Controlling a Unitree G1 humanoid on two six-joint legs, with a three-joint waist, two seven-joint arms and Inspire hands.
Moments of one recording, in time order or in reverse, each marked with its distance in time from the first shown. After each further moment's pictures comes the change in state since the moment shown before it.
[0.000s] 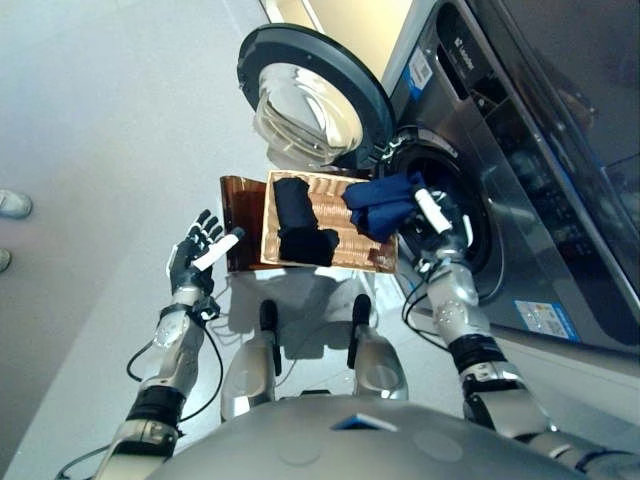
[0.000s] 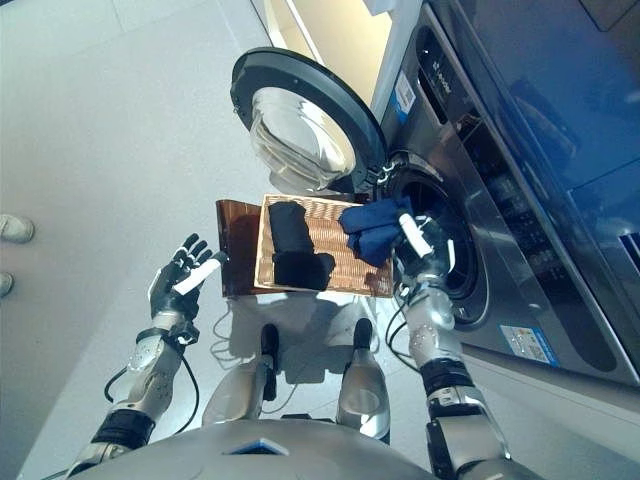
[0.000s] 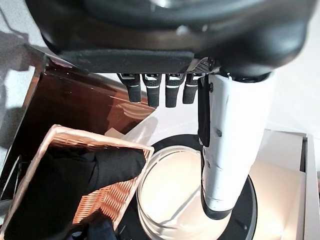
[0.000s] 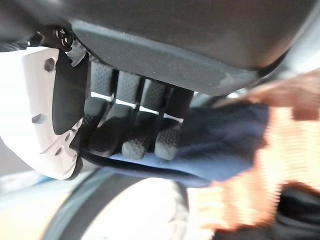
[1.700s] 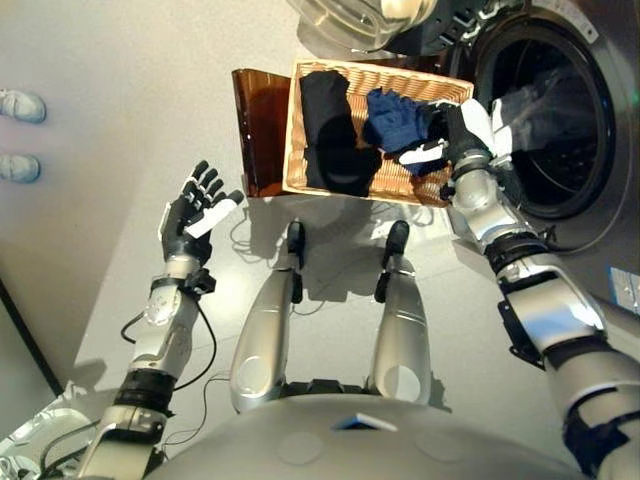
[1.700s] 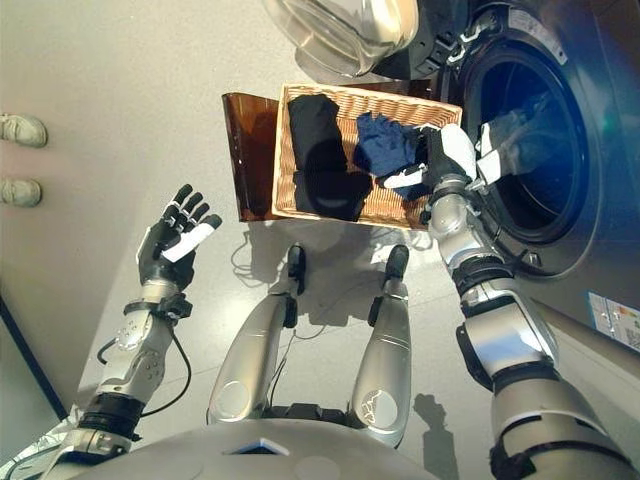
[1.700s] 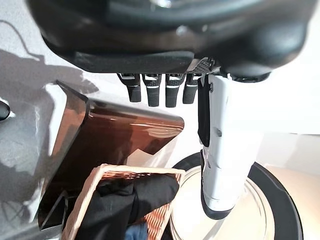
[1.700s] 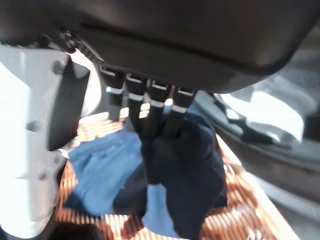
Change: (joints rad) left arm -0.051 0.083 -0.039 -0.177 -0.056 -0.026 -0.016; right arm -0.573 -0.336 0.396 0.250 -1.063 0.225 -0.161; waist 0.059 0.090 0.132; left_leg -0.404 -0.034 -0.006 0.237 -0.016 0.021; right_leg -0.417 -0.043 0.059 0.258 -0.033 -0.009
